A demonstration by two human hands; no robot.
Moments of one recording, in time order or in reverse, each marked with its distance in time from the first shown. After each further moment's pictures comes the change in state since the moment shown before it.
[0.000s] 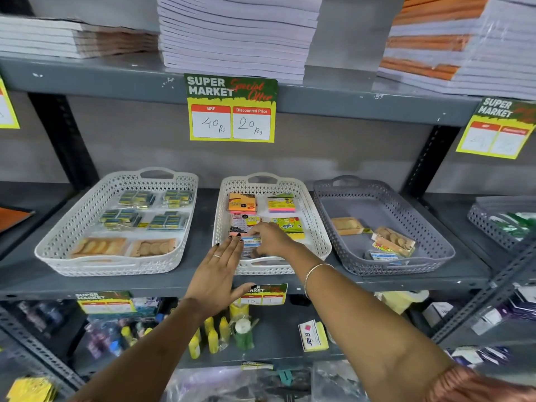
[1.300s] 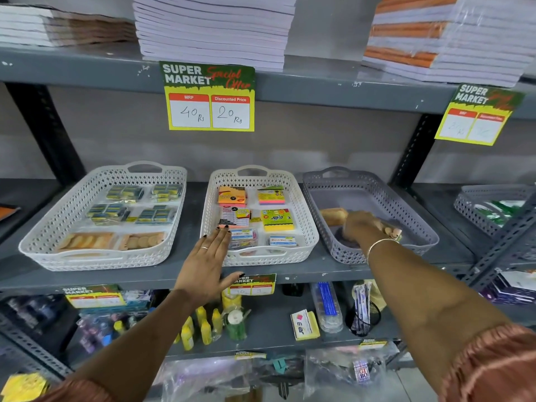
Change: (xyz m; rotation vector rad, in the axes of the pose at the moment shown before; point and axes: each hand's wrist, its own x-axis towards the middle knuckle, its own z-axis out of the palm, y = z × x) left_hand 0.000 0.003 -0.001 0.005 0.019 -0.025; right_hand -0.077 0.130 -0.098 -0.547 0.055 0.813
